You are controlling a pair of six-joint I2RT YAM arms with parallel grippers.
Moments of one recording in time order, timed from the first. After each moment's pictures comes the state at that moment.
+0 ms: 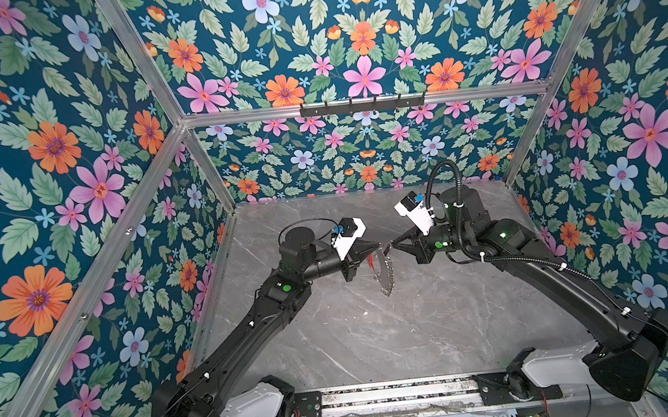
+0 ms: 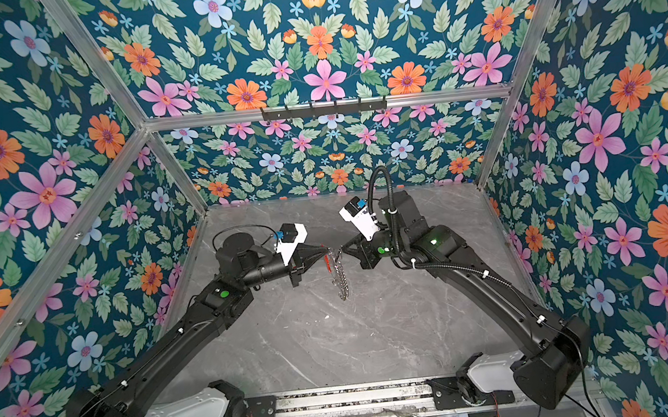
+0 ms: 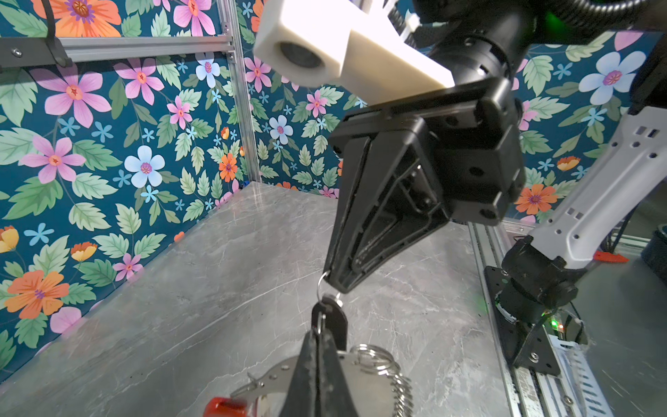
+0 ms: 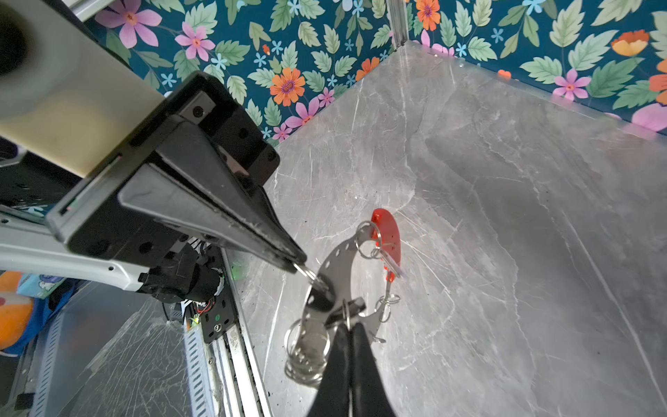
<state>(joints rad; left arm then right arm) -0.57 1.16 0.91 0.12 0.69 0.11 0.58 1.31 1.36 -0.61 -0.50 0.05</state>
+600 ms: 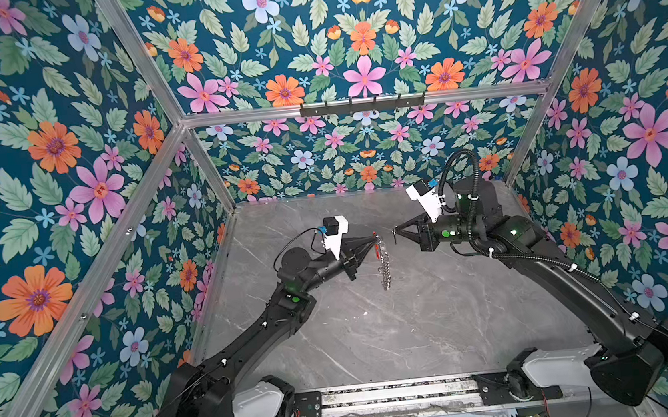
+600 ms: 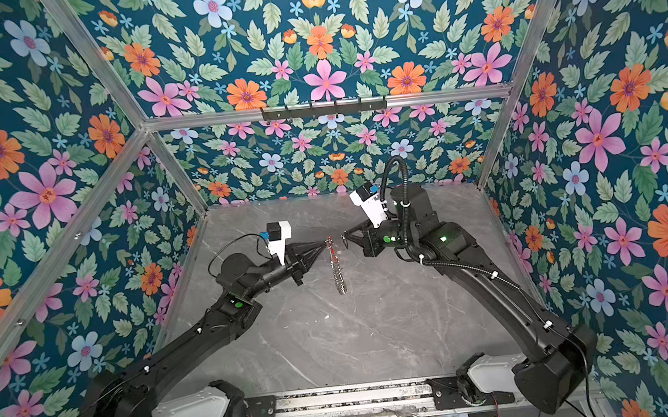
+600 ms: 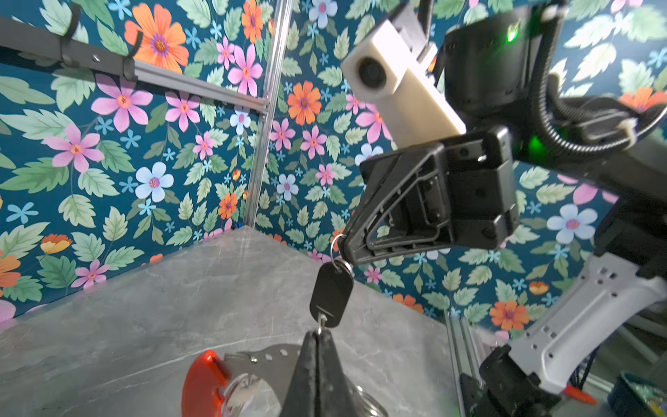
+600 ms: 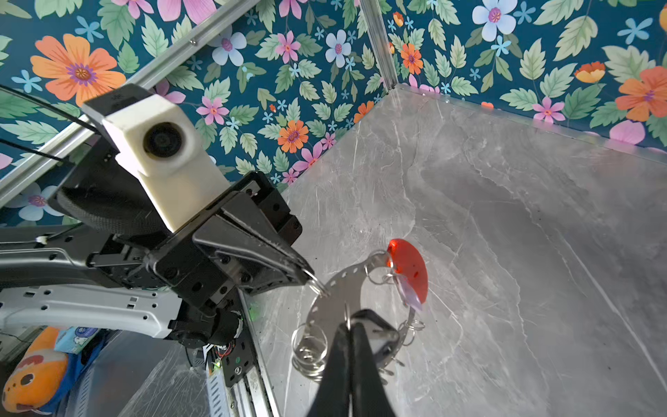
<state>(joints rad) -0.57 1.20 0.67 0.77 0.59 -0.41 0.52 1.29 1.37 -0.52 -0.57 0.19</state>
